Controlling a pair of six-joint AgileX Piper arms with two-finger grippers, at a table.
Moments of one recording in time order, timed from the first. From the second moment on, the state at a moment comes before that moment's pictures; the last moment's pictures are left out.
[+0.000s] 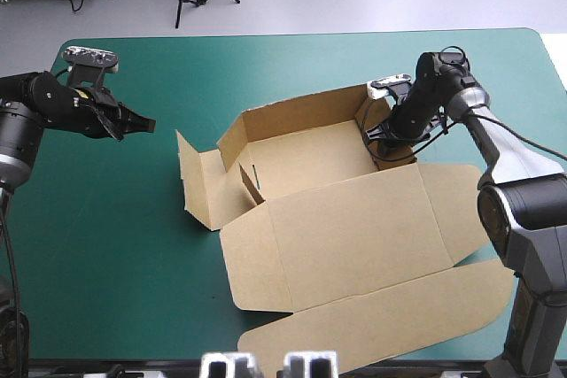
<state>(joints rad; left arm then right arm) 0.02 1.43 -1.44 -0.16 1.06 0.31 0.20 2.01 -1.72 0.17 1.23 -0.26</state>
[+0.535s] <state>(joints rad) 0.02 1.43 -1.44 -0.12 1.01 0.26 0.19 1.93 -1.92 0.15 1.24 -0.31</state>
